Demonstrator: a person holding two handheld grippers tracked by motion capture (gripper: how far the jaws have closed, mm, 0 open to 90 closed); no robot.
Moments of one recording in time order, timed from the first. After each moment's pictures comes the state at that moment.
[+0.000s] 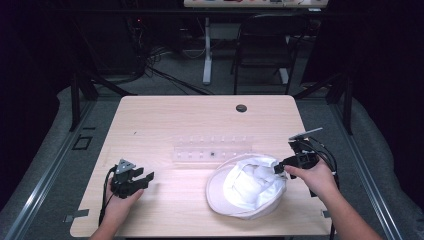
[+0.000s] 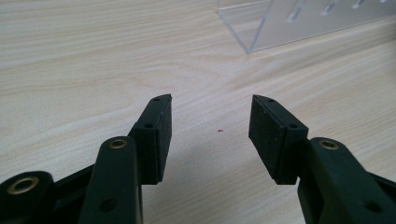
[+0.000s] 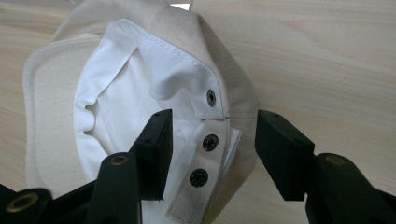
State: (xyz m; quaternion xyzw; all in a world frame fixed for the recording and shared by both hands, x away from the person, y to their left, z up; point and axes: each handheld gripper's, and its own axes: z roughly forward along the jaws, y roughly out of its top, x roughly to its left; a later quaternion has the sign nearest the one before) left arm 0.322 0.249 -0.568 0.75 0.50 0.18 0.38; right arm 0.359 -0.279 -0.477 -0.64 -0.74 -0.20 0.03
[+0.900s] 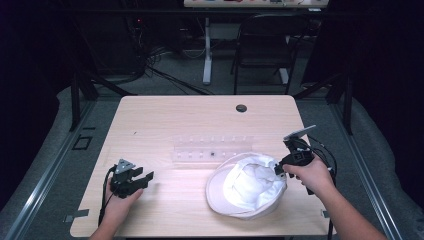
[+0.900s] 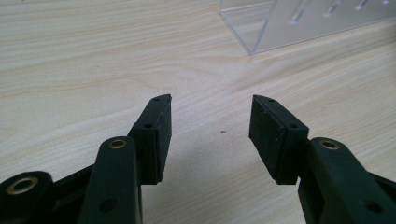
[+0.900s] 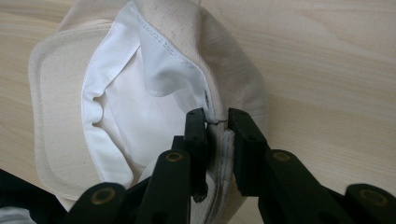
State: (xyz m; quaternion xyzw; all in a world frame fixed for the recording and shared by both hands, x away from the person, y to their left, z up) left arm 0.322 0.250 -0.568 0.75 0.50 0.18 0.38; right arm 0.366 -0.267 -0.473 -0.64 -0.75 -0.17 0.05
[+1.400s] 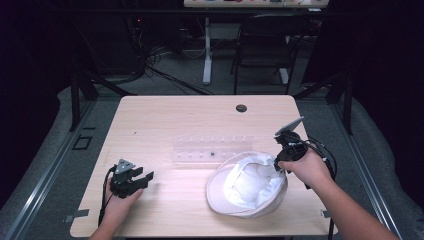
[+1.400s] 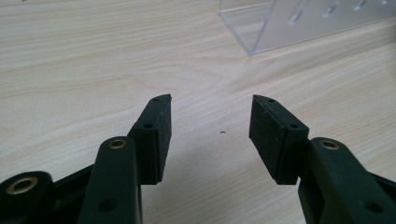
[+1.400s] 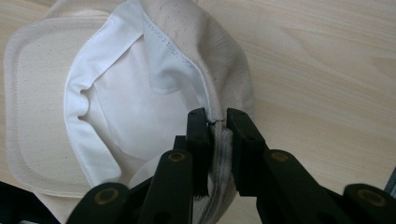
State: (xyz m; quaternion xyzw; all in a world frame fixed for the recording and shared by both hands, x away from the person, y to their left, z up) left arm 0.321 0.250 -0.568 0.75 0.50 0.18 0.38; right arm 0.368 -0.238 -0.449 -0.62 -0.78 -0.11 -0.02
